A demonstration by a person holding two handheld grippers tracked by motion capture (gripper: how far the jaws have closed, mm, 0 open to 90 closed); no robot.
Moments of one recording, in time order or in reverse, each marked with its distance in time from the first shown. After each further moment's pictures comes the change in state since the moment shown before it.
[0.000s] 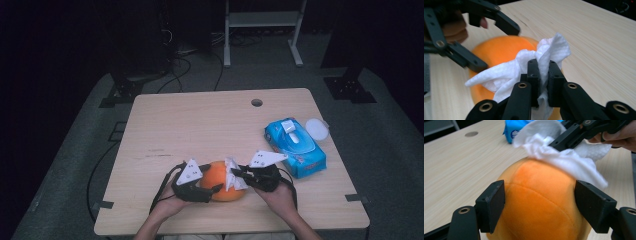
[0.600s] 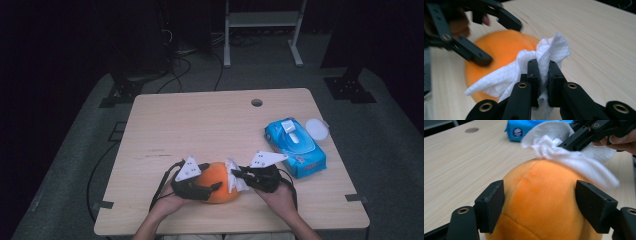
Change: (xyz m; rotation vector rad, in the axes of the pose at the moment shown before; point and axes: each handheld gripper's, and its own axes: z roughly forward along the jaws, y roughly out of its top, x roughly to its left) left arm 0.007 -0.001 0.001 0.014 0.008 -0.025; right arm -0.002 -0.004 0.002 0.011 0.011 0.022
